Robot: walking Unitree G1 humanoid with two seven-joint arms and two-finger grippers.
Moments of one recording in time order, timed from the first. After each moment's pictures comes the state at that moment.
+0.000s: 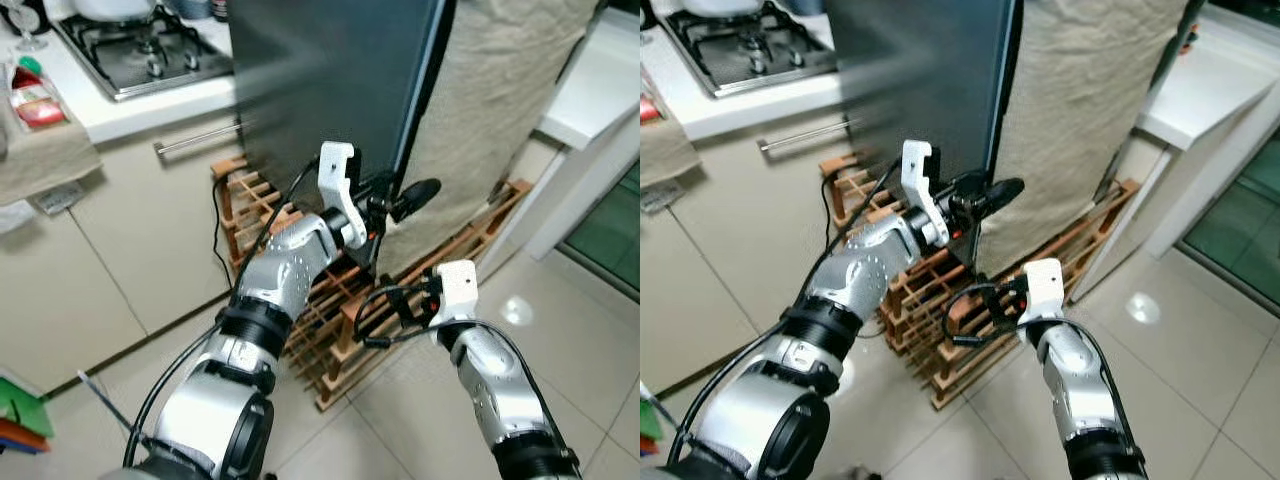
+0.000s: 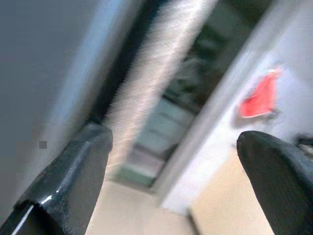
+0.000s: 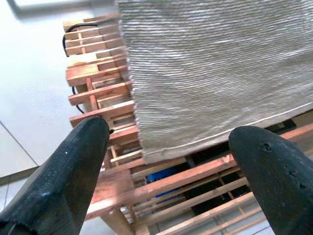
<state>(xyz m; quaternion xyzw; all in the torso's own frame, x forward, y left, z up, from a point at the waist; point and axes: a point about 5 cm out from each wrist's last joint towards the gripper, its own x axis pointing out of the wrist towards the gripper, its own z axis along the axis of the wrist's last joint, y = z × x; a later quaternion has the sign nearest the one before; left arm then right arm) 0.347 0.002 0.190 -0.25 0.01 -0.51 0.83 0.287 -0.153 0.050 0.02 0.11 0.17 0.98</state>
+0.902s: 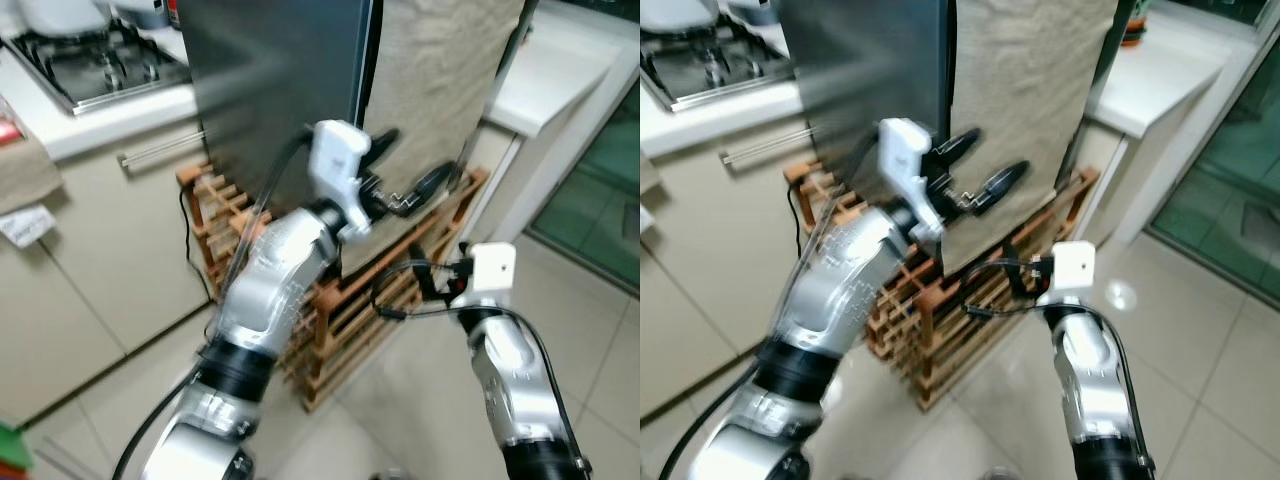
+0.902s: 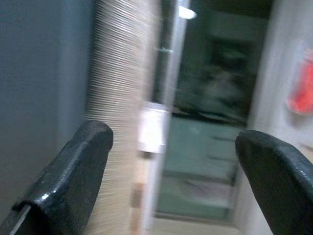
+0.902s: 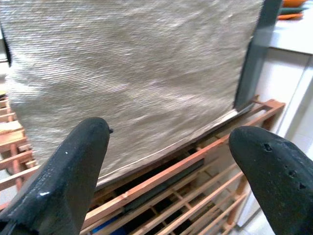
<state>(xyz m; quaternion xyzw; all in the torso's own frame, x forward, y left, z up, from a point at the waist) 0.310 0.054 0.223 -0.10 -0.15 -0.37 0.91 0.286 -0.178 0.088 0.02 0.00 0.06 1.00</state>
